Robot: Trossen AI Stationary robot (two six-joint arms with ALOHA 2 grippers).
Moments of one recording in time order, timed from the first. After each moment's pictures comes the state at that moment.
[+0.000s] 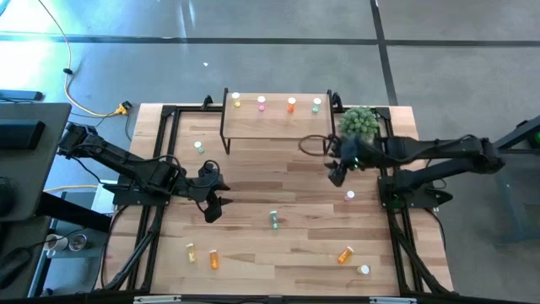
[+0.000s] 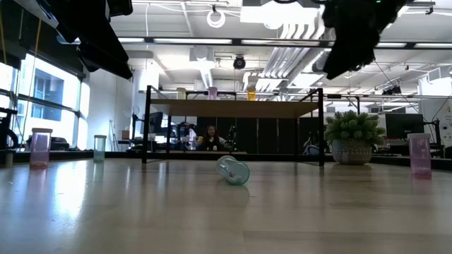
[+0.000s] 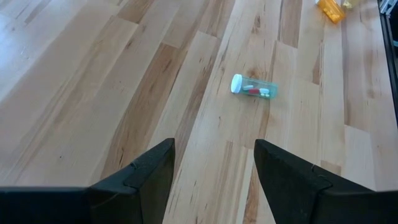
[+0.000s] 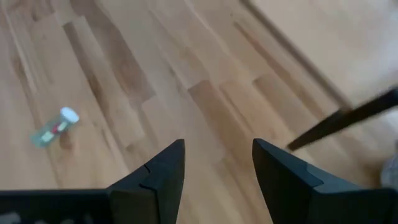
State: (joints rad) left arm -0.23 1.07 0.70 -0.44 -0.32 -0.58; right arm -0.01 1.02 0.87 -0.74 0.28 0.46
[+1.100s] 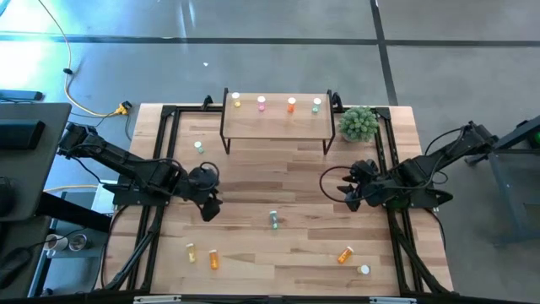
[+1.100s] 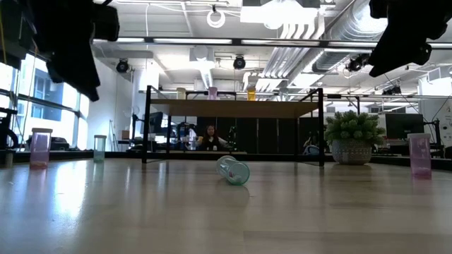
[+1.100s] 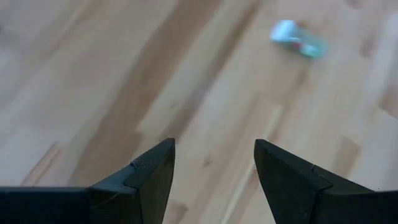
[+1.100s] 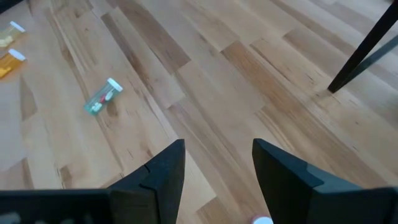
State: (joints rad) left arm -0.23 1.07 0.70 -0.68 -0.26 -0.88; right arm 0.48 0.88 0.74 -0.83 0.55 0.97
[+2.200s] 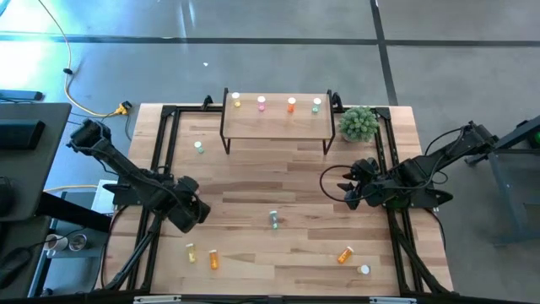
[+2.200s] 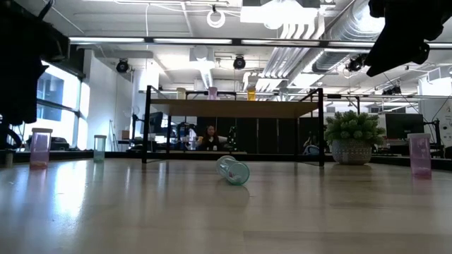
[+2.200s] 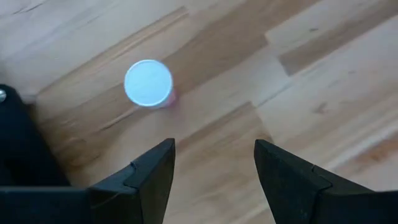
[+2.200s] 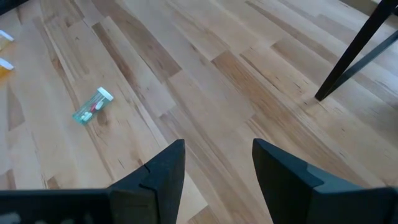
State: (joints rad) left arm -0.54 1.22 0.70 -1.07 -0.37 -1.71; right arm 0.48 0.88 0.74 -0.84 0.60 0.97
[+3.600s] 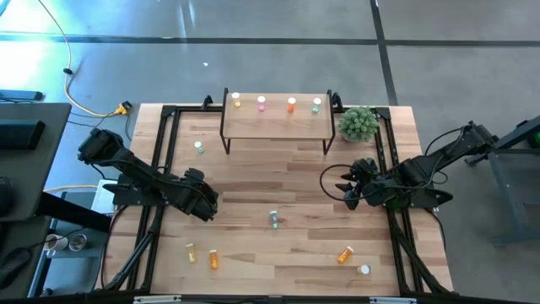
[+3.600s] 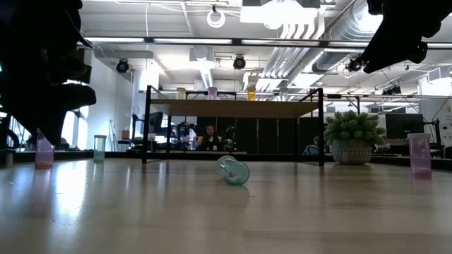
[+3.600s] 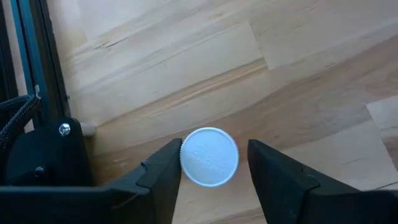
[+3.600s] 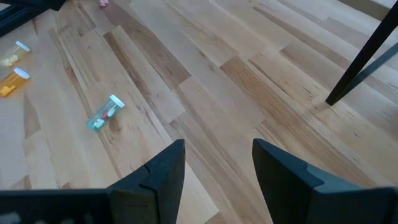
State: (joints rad) left arm -0.33 1.43 0.70 -1.11 -0.43 -1.69; right arm 0.48 0.88 0.74 -0.80 0.60 0.97
